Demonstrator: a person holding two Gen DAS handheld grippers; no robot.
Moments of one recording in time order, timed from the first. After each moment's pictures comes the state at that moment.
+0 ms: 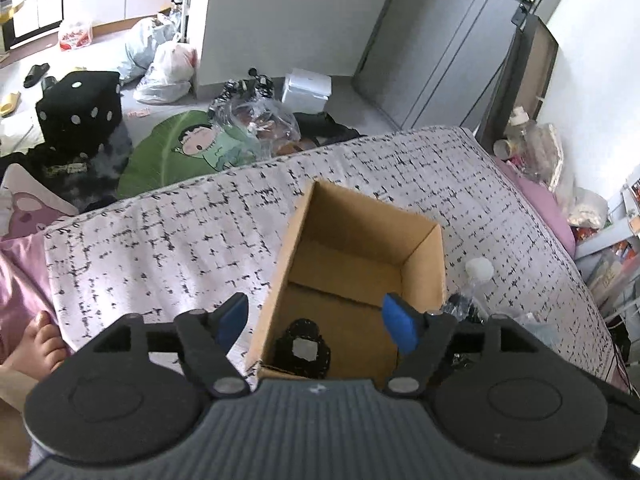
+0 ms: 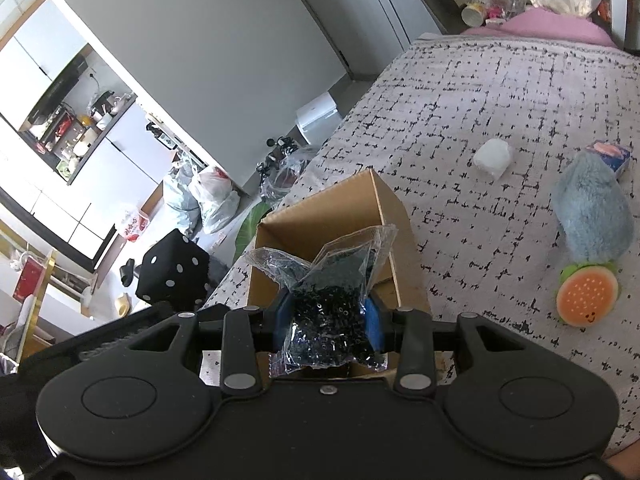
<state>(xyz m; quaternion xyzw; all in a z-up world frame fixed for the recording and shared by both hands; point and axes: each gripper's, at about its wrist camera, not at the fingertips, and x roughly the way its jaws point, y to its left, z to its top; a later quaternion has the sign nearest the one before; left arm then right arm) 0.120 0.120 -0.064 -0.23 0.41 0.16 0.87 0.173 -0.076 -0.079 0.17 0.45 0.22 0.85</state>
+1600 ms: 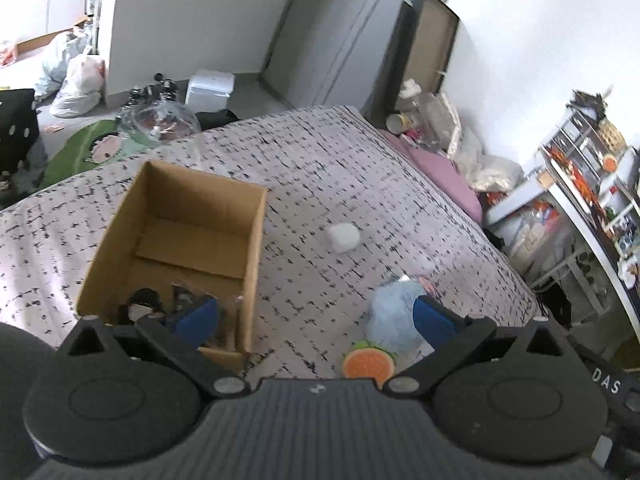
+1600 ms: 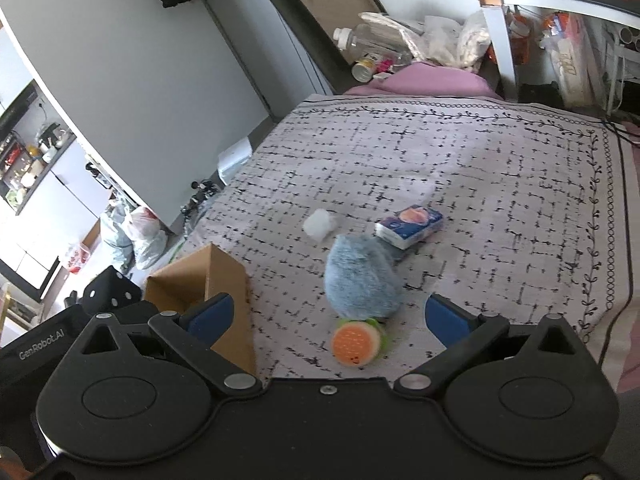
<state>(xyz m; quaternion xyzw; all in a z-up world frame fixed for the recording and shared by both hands) 0.135 -0.012 -0.041 -0.22 0.40 0.04 0.89 0.171 -0.251 -0.040 0.14 0.42 0.12 0.89</state>
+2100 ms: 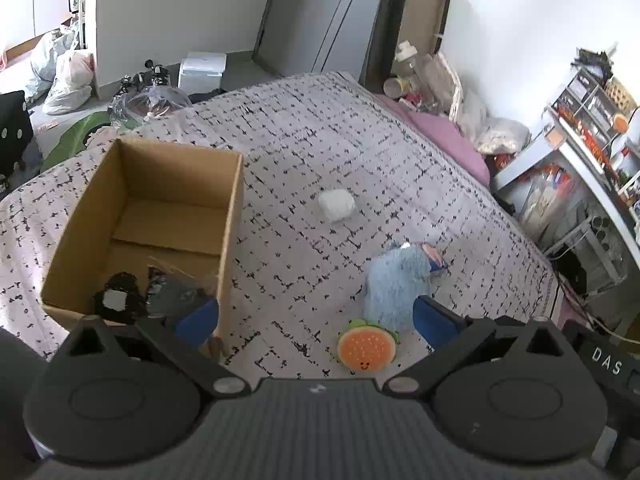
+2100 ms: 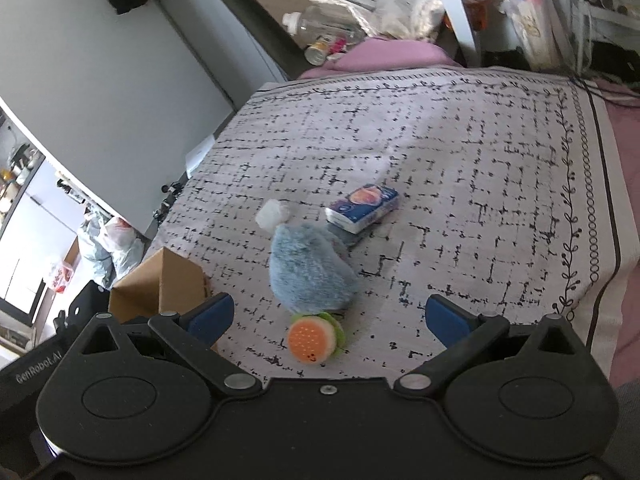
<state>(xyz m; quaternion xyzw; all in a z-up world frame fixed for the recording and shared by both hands) 0.156 -0.044 -0.067 -0.19 0.44 0.04 0.88 0.188 -0.282 -0.075 0.18 0.45 0.07 0.87</state>
